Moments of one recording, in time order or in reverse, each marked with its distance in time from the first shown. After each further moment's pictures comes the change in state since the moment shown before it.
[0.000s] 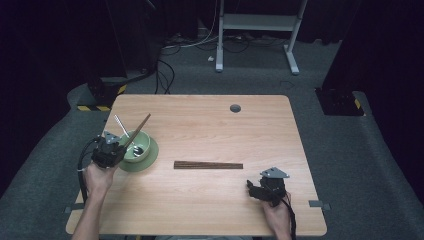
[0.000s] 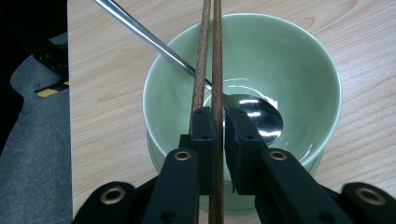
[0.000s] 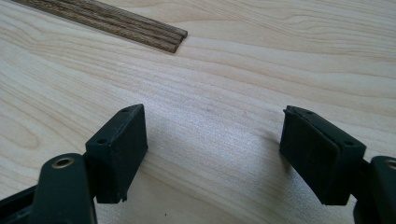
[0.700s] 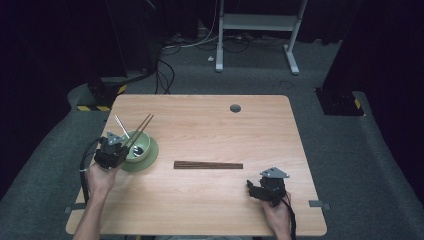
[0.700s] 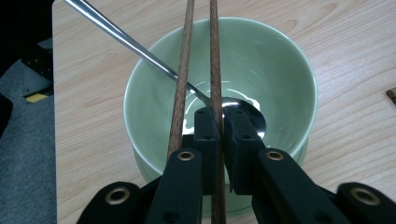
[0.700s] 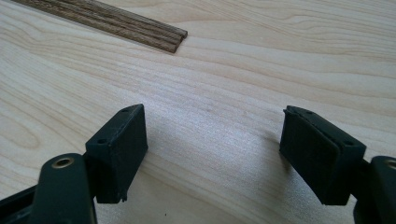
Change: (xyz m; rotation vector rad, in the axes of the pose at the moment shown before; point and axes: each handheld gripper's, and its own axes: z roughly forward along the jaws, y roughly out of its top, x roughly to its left) left arm -0.007 0.001 0.001 -0.006 -0.030 0.012; right arm 0.000 0.000 0.000 0.000 0.000 0.000
